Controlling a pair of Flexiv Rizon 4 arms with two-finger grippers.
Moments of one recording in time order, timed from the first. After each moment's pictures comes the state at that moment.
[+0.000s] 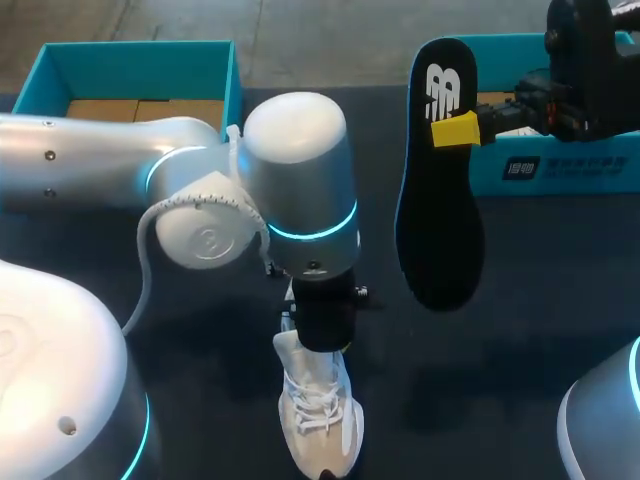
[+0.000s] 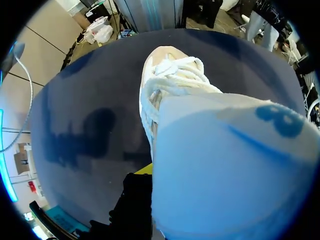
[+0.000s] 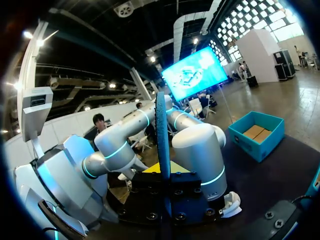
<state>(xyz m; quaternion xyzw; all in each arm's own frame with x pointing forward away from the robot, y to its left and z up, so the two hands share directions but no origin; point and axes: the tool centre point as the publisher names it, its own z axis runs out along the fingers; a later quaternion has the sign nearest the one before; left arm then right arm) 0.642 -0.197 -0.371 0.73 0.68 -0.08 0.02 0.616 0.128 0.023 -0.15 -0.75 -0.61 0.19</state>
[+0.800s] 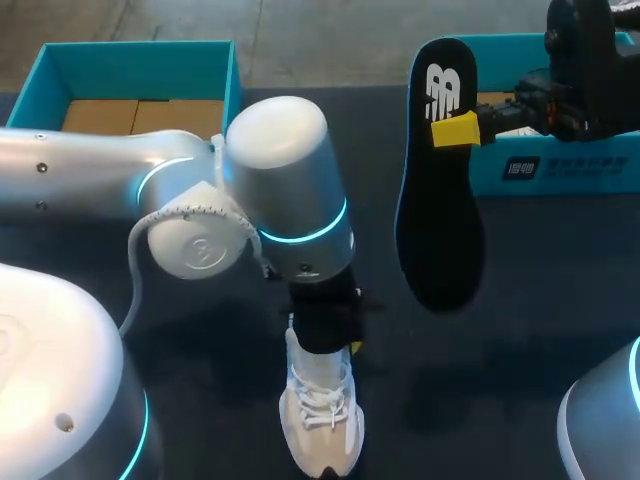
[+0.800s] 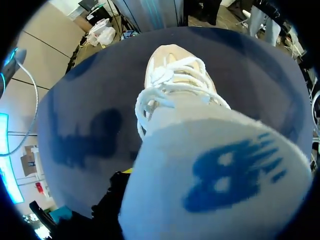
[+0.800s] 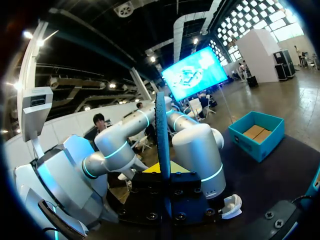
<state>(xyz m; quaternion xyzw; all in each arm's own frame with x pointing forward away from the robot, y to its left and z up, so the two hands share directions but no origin) 0.644 -0.206 -0.369 0.73 0.67 -0.10 0.05 0.616 0.128 0.023 -0.15 -0.75 -0.61 0.19</state>
